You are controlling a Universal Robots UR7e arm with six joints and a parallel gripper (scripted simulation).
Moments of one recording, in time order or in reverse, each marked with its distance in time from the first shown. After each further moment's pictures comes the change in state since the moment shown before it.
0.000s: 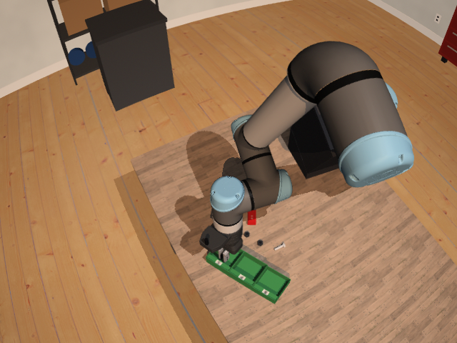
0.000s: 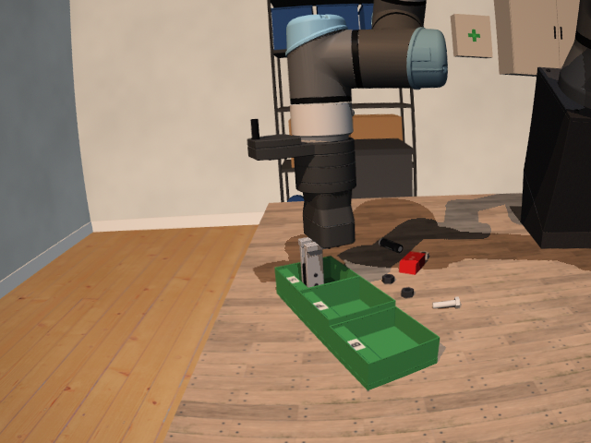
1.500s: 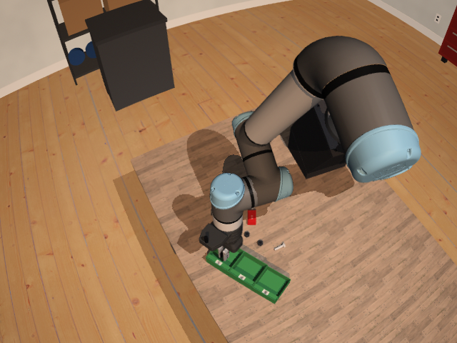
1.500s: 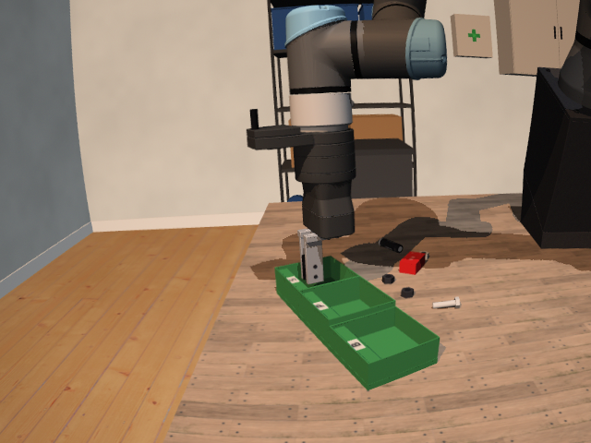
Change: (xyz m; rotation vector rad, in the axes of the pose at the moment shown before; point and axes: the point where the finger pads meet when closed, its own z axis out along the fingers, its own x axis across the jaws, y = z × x) arm 0.000 0.000 -0.012 0.000 0.000 0.000
